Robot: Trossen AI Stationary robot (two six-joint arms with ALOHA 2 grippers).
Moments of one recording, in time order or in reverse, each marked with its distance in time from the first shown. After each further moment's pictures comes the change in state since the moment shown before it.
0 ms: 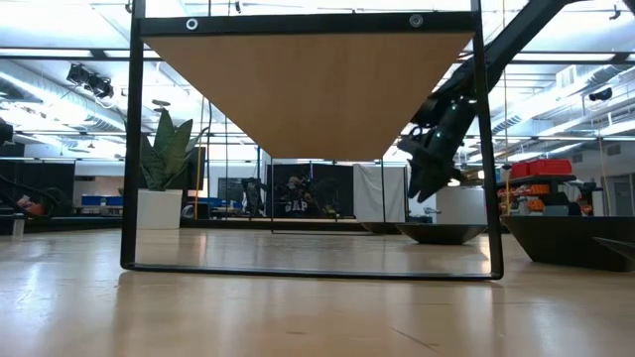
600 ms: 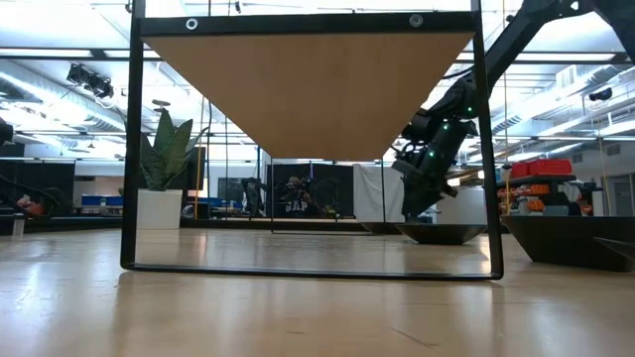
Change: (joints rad) left arm 0.000 0.000 0.000 0.000 0.000 0.000; right arm 0.000 0.123 0.000 0.135 0.021 -0.098
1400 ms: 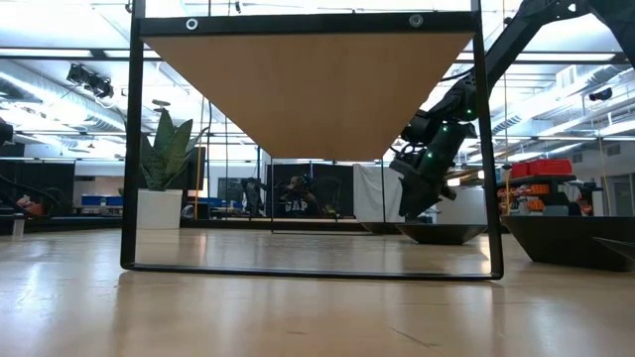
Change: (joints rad) left arm 0.000 0.000 0.000 0.000 0.000 0.000; right arm 0.001 0.016 0.000 0.025 -0.020 0.038
